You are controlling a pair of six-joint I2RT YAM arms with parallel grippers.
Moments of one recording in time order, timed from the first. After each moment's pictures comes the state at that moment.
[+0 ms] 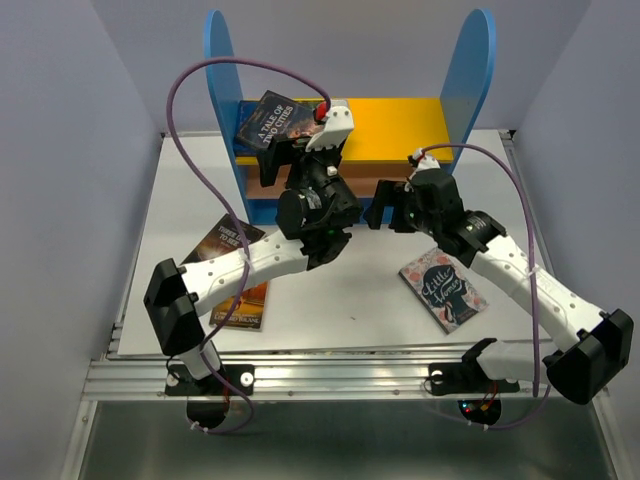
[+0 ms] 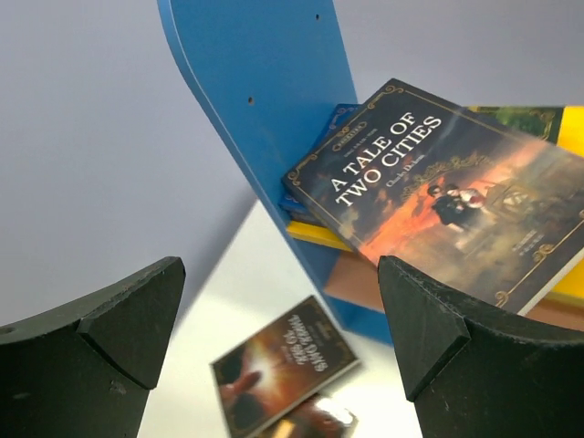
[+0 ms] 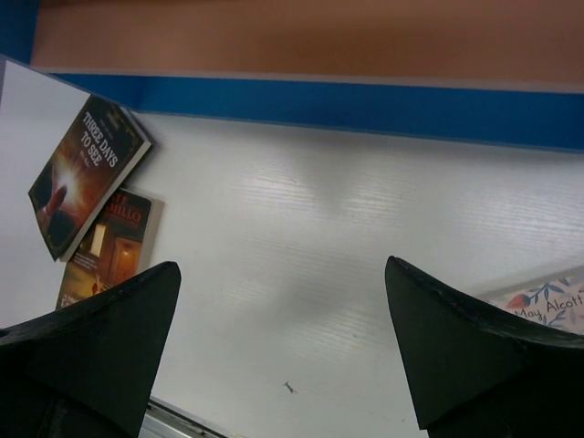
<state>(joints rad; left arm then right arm) -1.07 1.63 1.50 1.20 -1.56 1.32 0.59 1.22 1.14 -0.48 0.13 0.53</state>
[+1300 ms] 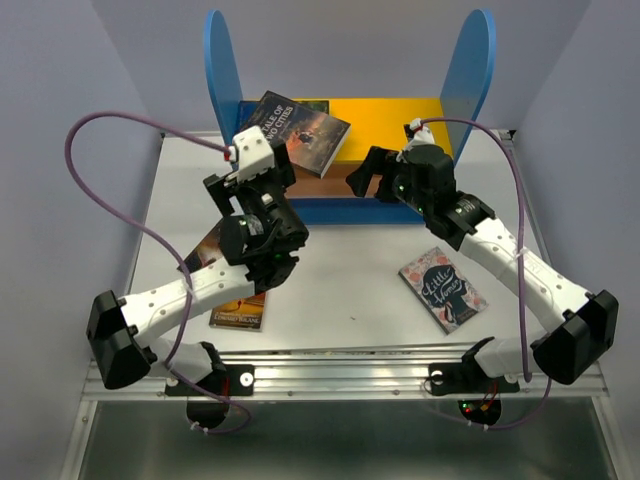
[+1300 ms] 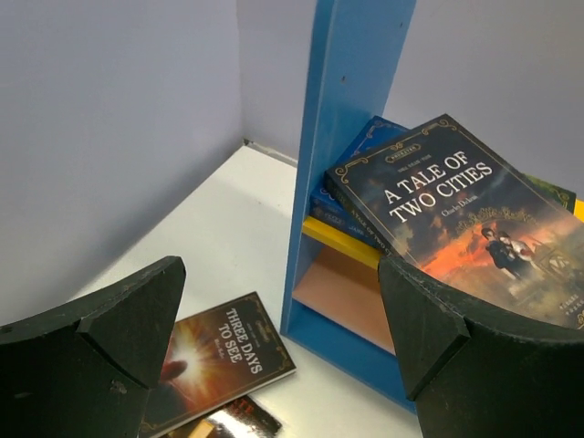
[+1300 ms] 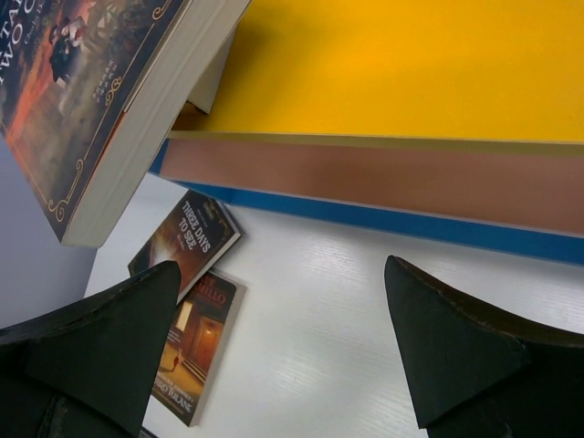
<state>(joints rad) -1.03 1.31 1.17 1.16 -1.54 0.89 0.59 1.34 1.29 -0.27 0.10 0.58</state>
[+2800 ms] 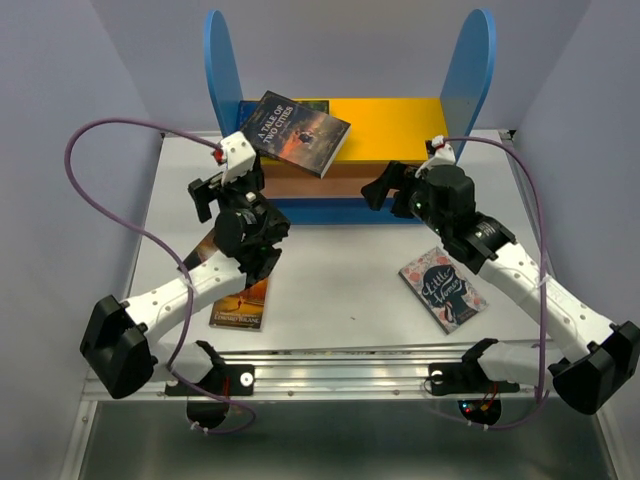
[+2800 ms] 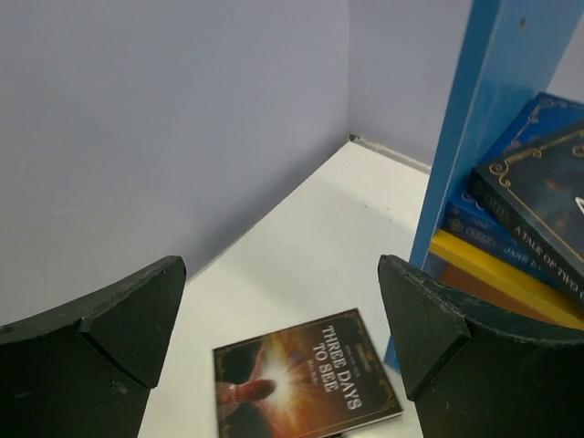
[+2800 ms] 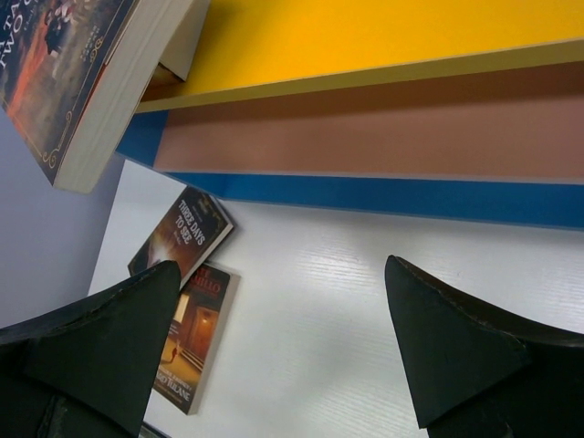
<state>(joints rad) -0.82 1.27 0.96 1.17 -1.54 0.93 0.59 1.17 1.13 -0.25 0.15 0.61</state>
